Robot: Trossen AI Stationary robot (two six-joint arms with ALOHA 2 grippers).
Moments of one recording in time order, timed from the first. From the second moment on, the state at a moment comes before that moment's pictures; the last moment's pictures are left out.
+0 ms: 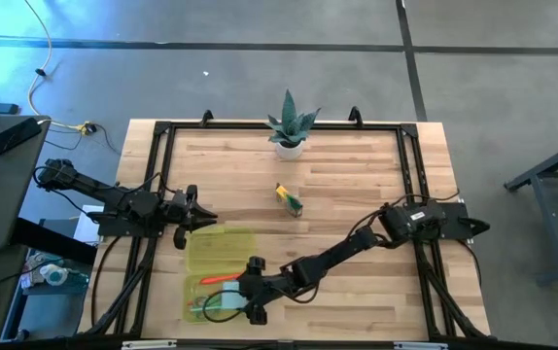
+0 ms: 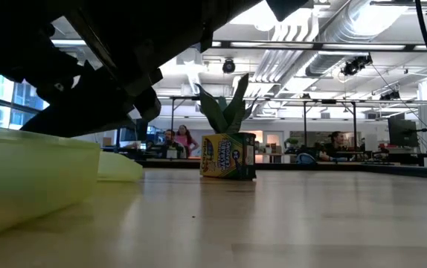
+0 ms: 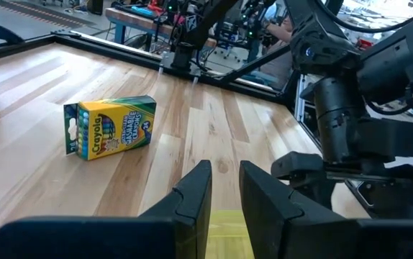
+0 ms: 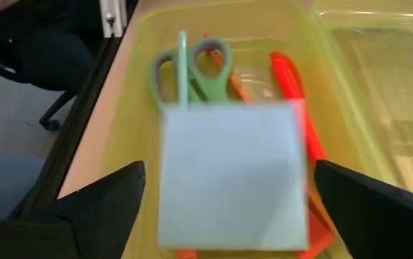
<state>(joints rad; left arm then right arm) -0.23 0.26 0.01 0.10 -0.27 -0.32 0.45 2.39 1.78 -0.01 0.21 0.31</state>
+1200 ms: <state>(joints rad) -0.23 0.26 0.01 0.10 -0.27 -0.32 0.33 1.85 1.28 -0.15 0.65 0.31</state>
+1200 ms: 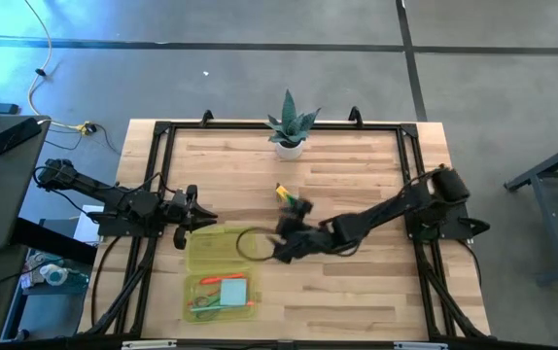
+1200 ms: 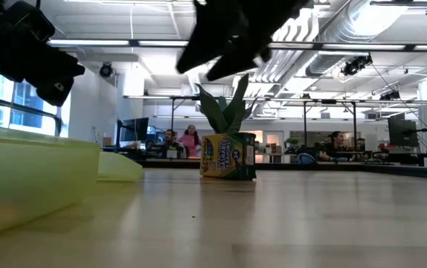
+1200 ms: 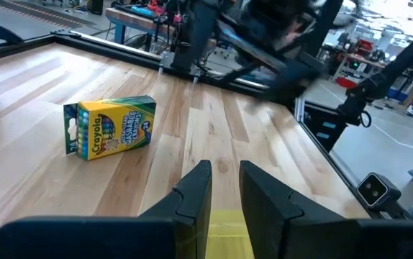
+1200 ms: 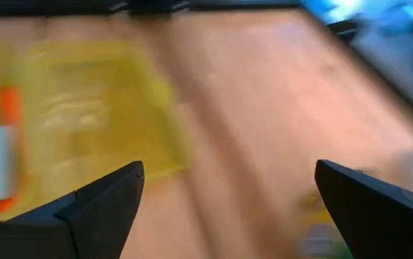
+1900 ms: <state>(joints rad) -0.23 0.27 0.01 0.08 -0.15 -0.24 0.01 1.71 1.14 -0.28 0.51 0.41</state>
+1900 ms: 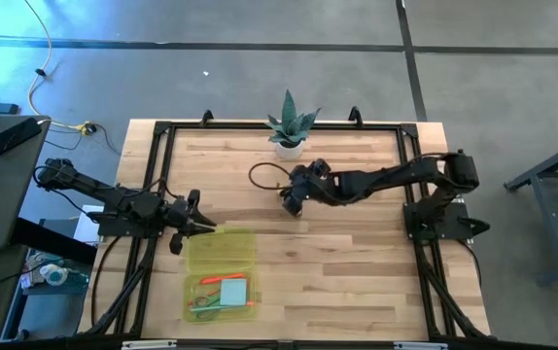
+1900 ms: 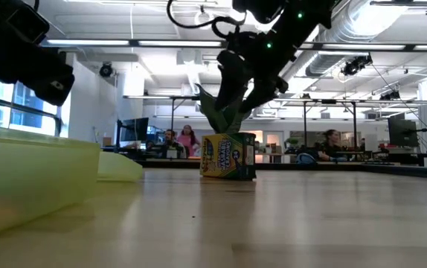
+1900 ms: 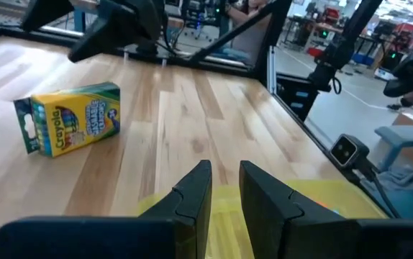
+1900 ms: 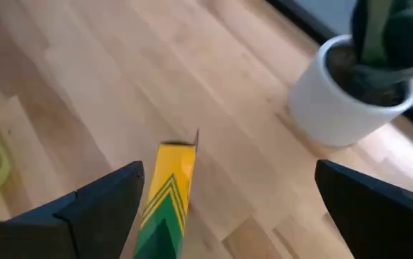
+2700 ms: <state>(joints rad) -0.23 0.27 0.01 0.08 -0.15 -0.24 -0.02 1.85 1.13 -0.22 0.37 0.45</state>
